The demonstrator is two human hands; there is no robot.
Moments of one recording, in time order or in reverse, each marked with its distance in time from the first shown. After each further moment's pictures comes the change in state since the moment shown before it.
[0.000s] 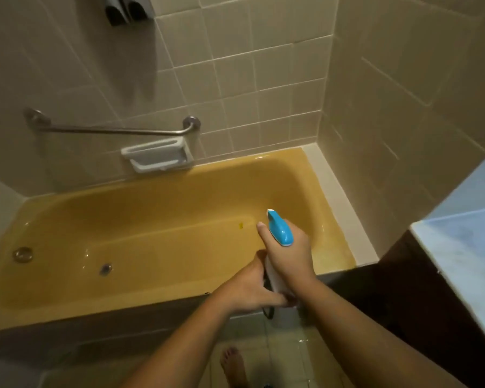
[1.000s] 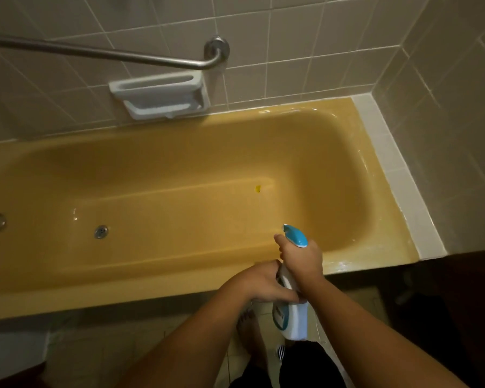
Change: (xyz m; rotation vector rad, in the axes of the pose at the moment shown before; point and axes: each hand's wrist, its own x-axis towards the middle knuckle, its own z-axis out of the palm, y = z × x) left_hand 0.081 -0.167 -0.121 0.015 -0.342 -0.320; right_hand 0.070 0.105 0.195 -0.267 0.077 0.633
